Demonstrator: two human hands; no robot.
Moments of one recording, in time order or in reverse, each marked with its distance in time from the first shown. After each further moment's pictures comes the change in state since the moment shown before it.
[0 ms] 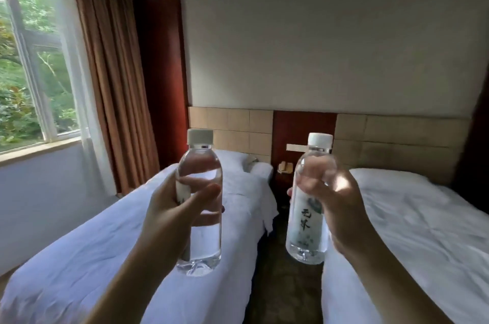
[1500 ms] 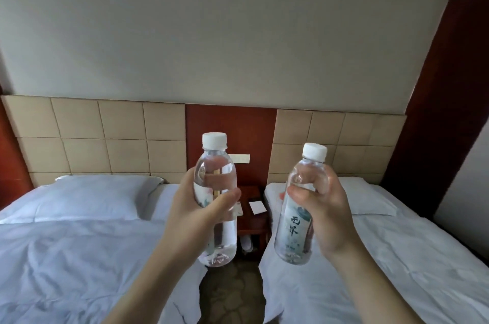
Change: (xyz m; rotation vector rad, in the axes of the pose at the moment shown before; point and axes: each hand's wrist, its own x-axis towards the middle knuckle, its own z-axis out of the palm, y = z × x) left_hand 0.752 -0.507 0.290 -0.114 -0.376 -0.138; right_hand 0.699 0.442 -0.154 -0.165 0.398 0.129
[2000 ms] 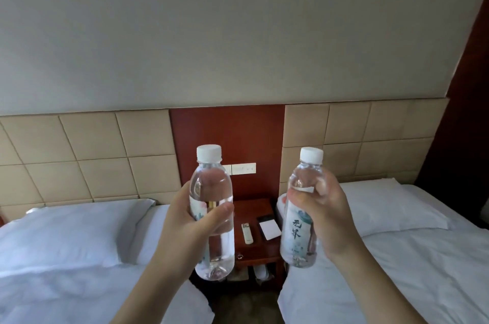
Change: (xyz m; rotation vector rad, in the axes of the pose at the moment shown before) left_hand 0.272 -0.160 0.036 0.068 -0.044 -0.040; right_hand 0.285 0.167 -0.004 0.010 0.021 0.057
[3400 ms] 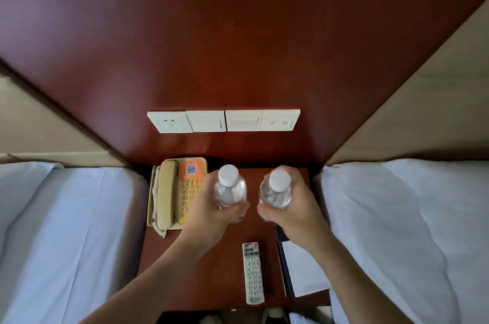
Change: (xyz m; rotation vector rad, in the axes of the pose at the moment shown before) left_hand 0.584 -0.740 0.066 0.246 -0.054 -0.544; right_hand 0.610 0.680 0.050 -0.435 -0.340 0.417
